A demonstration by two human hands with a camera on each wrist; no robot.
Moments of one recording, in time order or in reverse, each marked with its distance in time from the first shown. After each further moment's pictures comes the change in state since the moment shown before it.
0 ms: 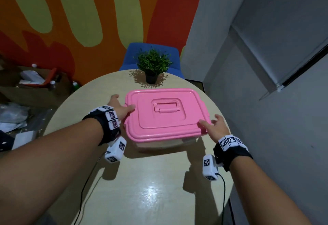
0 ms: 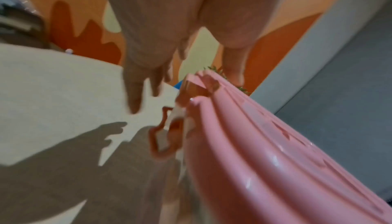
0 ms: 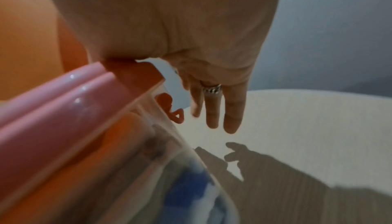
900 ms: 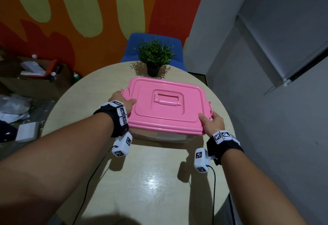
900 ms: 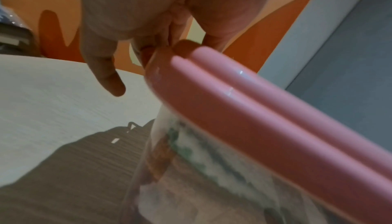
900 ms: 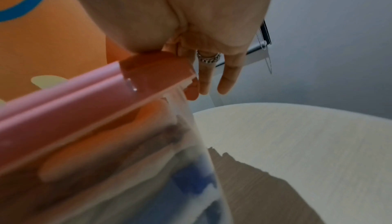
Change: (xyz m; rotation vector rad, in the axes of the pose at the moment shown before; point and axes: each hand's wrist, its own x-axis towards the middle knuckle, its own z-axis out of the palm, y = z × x) left_hand 0.007 0.002 0.018 -0.024 0.108 -0.068; right_hand 0.015 0.011 0.036 0.228 0.048 0.010
